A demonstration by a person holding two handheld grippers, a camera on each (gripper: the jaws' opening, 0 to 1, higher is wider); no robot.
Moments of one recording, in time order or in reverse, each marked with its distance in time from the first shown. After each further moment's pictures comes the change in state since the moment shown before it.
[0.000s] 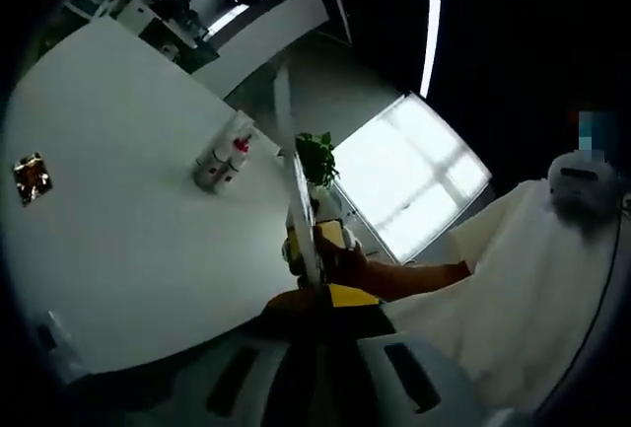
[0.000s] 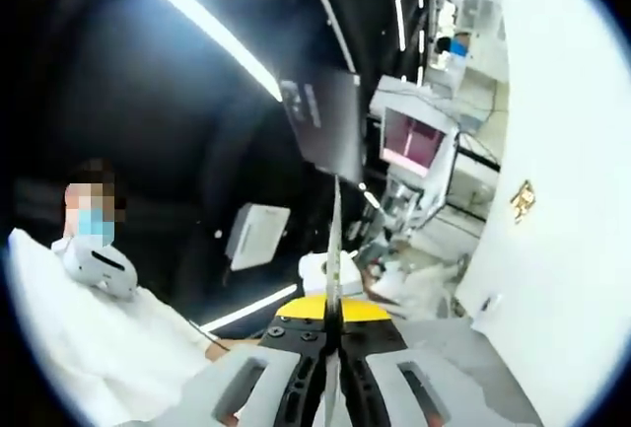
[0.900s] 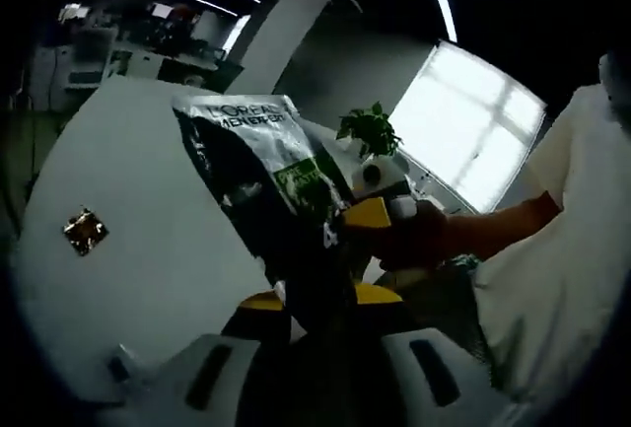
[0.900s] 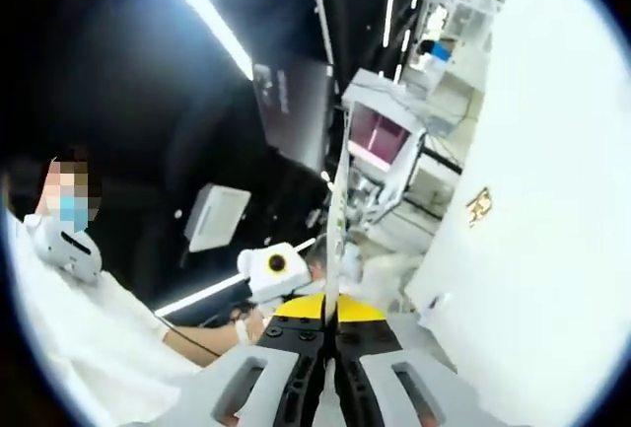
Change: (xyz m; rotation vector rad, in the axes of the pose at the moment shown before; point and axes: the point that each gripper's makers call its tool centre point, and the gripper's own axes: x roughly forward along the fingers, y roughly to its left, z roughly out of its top) left arm 0.011 0.062 -0.024 0.374 0.137 0.429; right arm -0.023 -0.047 0.015 -0.106 0.002 -0.238
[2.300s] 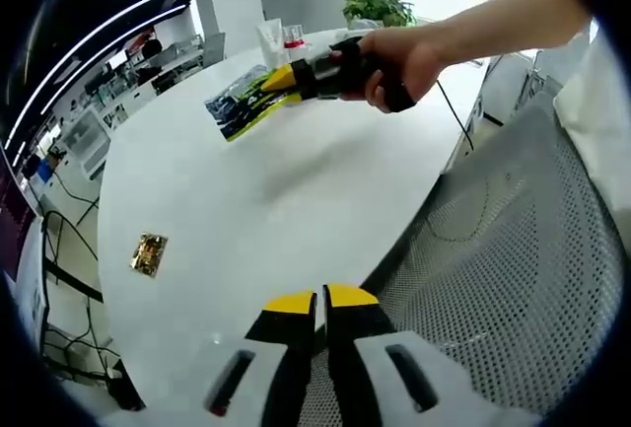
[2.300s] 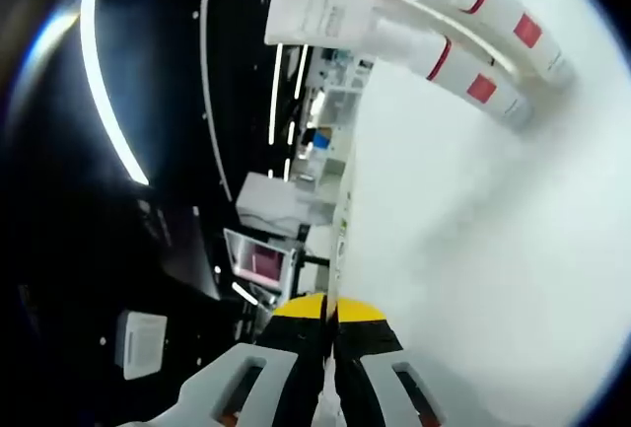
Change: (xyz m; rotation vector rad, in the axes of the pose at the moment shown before) left arm 0.005 0.046 -0.063 0.407 0.361 0.264; right arm -0.041 -0.136 0.117 0.266 -0.447 -0.417
